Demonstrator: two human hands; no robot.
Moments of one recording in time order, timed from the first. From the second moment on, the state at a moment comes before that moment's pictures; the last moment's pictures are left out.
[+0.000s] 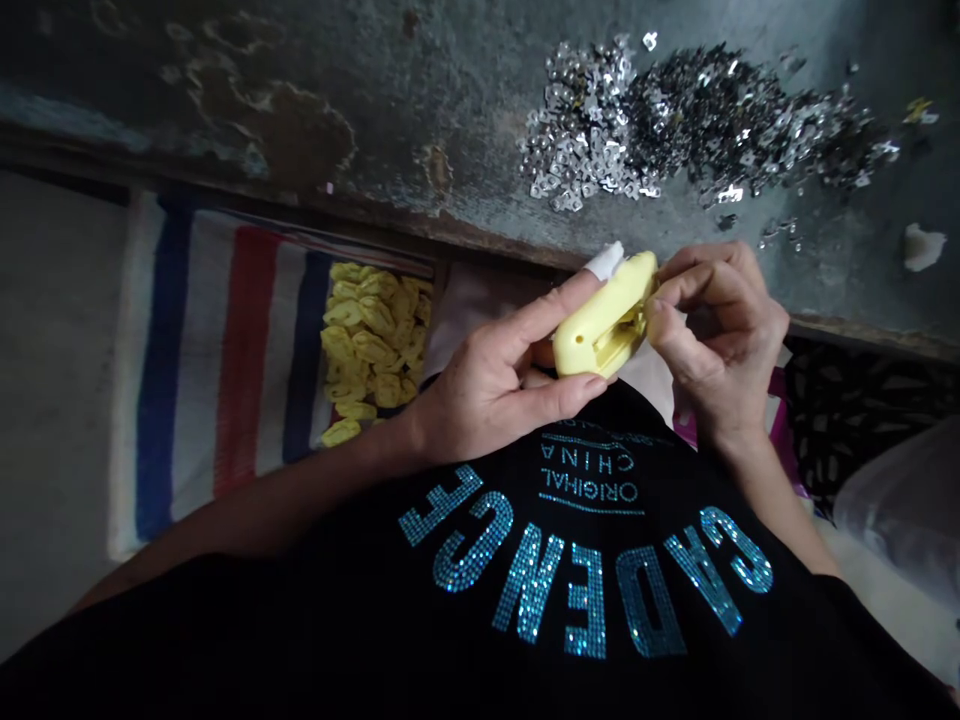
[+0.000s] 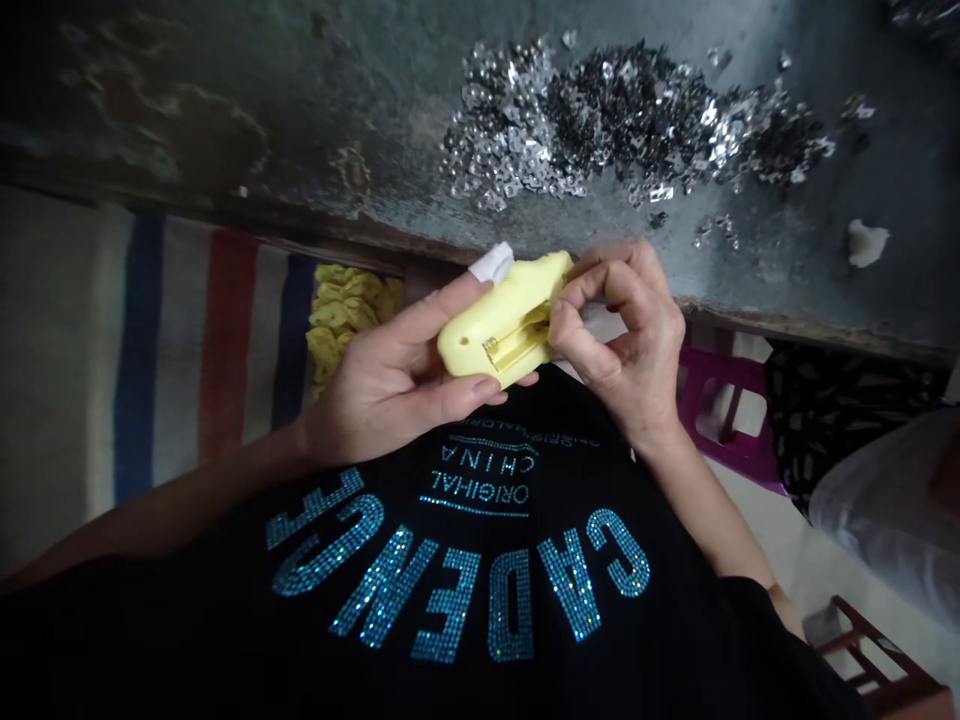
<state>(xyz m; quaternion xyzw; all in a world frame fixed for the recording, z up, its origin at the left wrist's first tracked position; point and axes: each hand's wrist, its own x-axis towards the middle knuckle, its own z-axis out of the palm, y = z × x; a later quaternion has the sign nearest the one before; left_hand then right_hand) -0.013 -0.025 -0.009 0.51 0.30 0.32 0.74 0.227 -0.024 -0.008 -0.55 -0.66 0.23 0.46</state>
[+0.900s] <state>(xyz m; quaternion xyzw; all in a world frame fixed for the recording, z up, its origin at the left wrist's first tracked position) -0.012 -0.023 -0.014 0.43 0.29 0.33 0.79 0.238 -0.042 -0.002 -0.55 -0.66 0.19 0.47</state>
